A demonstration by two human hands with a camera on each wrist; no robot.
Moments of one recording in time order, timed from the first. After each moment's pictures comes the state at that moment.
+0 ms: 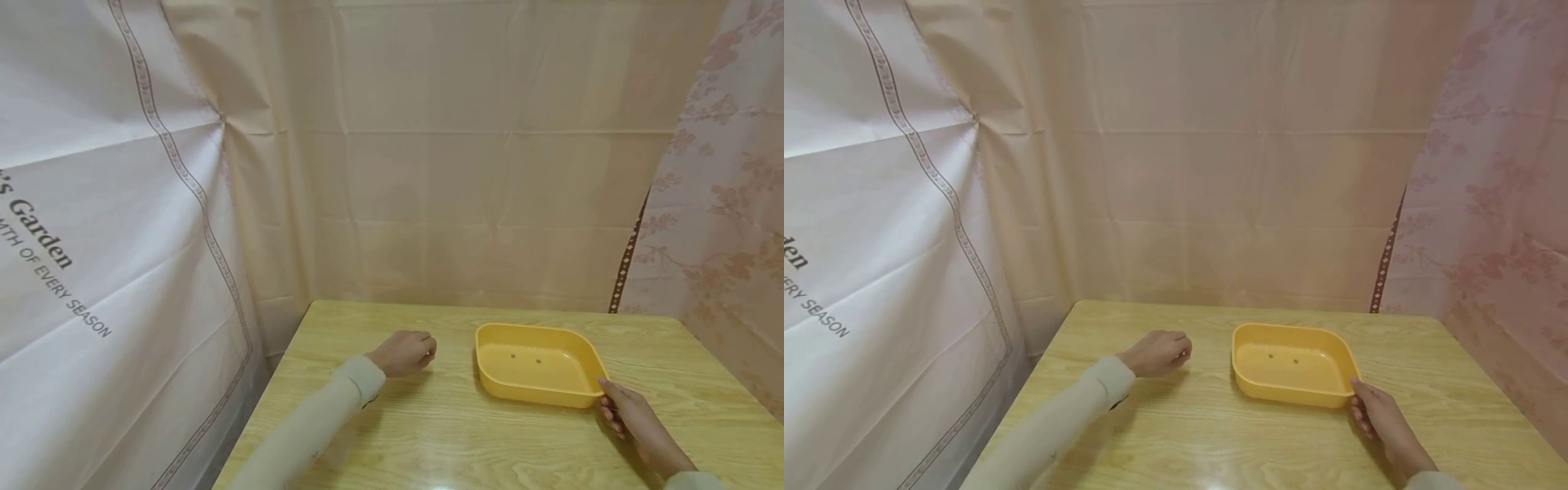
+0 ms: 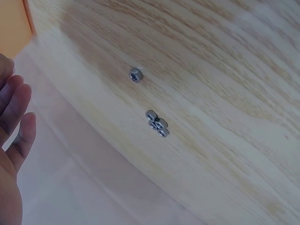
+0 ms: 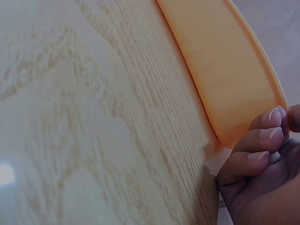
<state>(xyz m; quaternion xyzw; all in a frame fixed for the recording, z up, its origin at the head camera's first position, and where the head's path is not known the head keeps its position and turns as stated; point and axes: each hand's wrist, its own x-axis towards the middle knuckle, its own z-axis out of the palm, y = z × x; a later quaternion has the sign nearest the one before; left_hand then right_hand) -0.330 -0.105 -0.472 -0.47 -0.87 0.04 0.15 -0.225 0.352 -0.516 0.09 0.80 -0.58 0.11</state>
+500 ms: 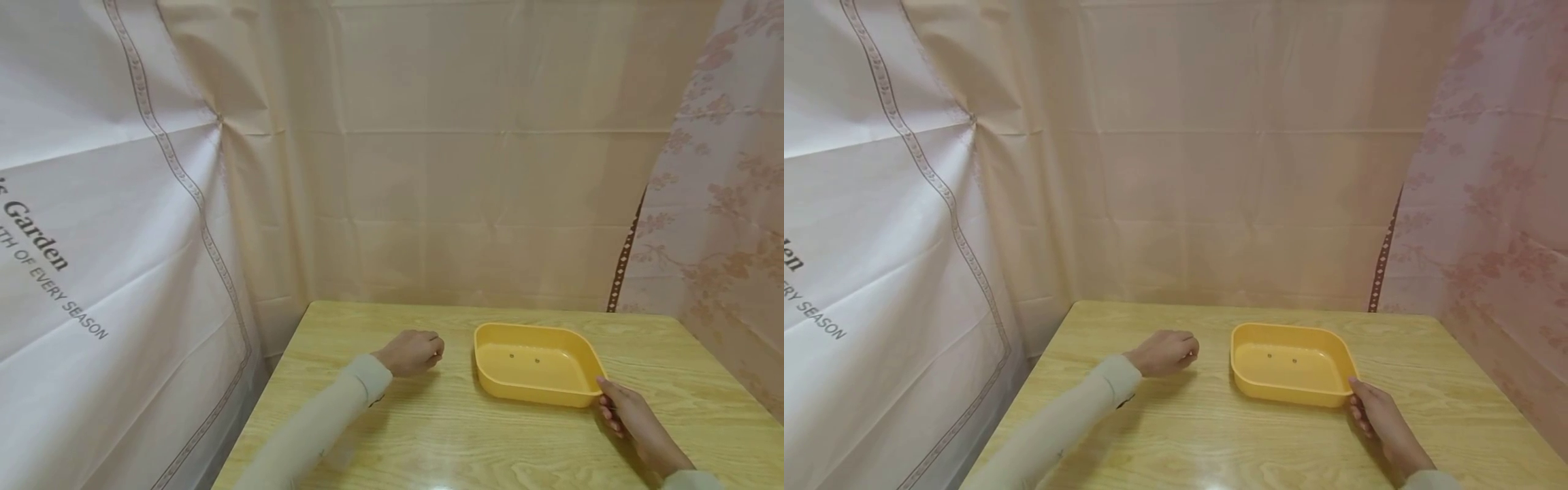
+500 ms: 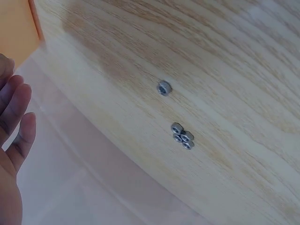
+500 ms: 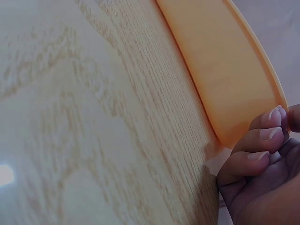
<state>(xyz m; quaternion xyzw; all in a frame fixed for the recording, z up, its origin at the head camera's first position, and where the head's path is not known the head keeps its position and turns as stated) -0.331 -0.089 -0.470 -0.49 -0.86 0.05 0.16 -0.225 0.351 -0.516 0.09 0.80 -0.59 0.11</state>
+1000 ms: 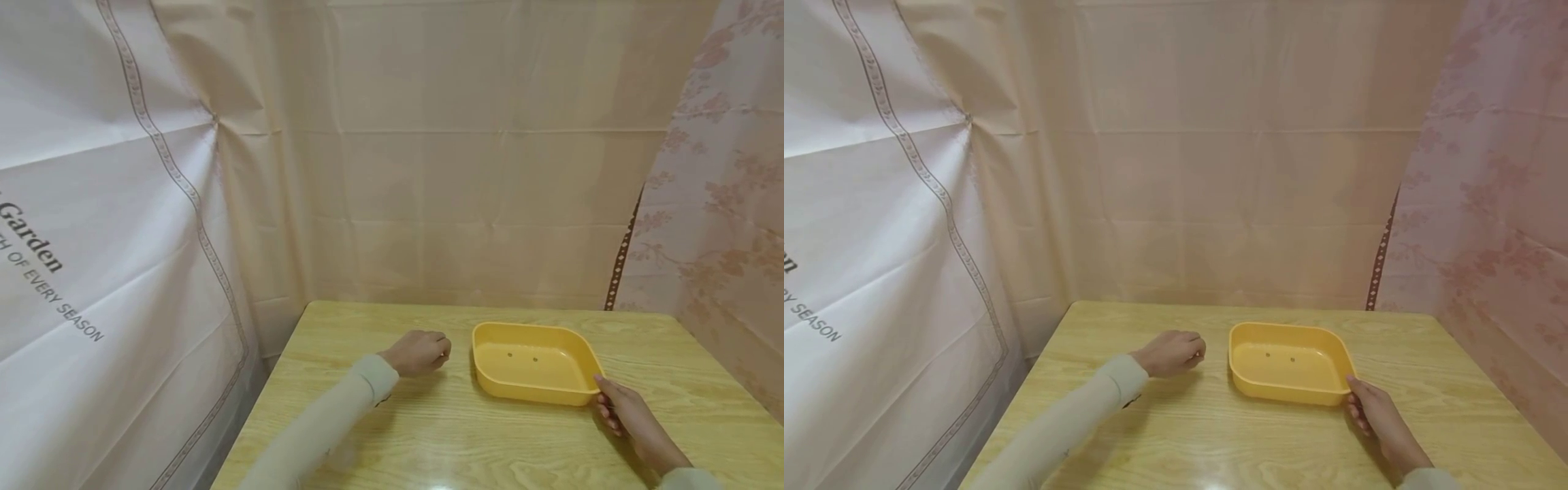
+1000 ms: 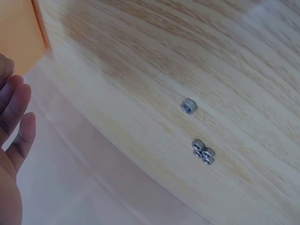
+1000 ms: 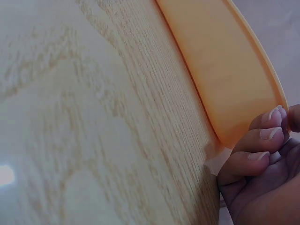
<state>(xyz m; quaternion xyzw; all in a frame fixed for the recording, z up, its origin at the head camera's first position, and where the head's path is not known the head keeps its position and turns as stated) -0.330 -0.072 -0.467 -0.49 -0.86 0.05 0.15 -0.225 0.351 -0.514 0.10 0.79 -0.59 0.11</state>
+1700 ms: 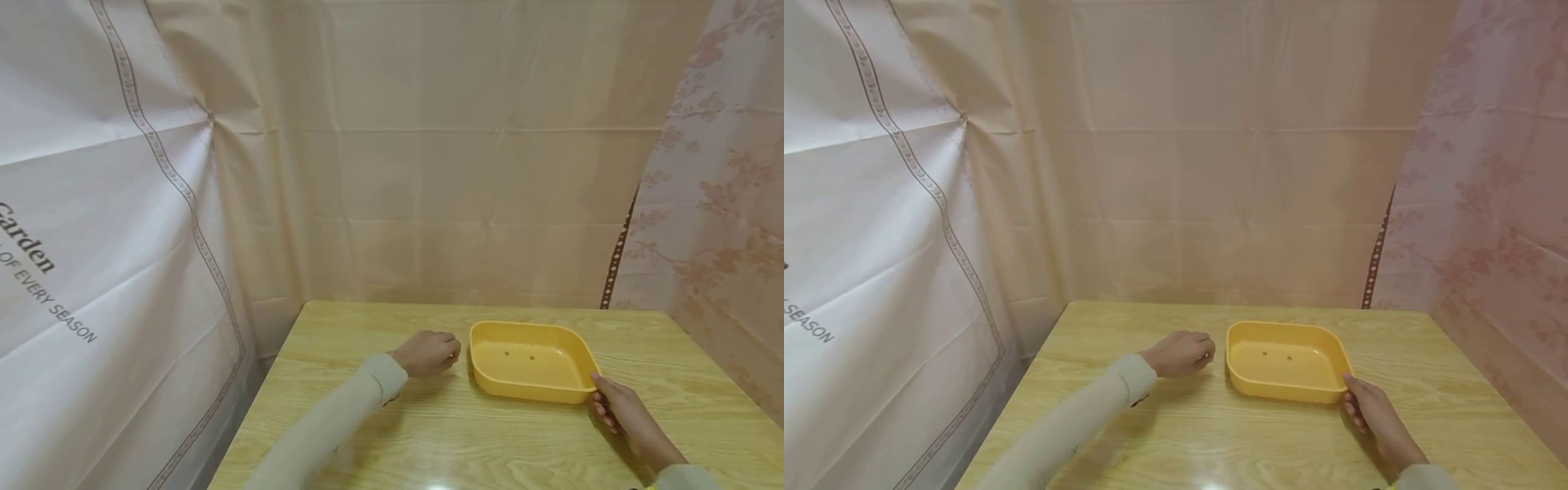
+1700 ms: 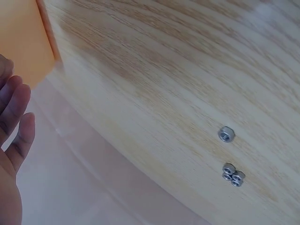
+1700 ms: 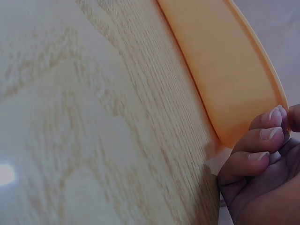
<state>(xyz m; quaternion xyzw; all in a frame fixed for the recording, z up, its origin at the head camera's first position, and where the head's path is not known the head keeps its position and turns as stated) -0.331 -0.050 -0.468 -0.51 -0.85 0.05 0.15 -0.226 0.350 -0.515 0.10 0.79 -0.59 0.10</state>
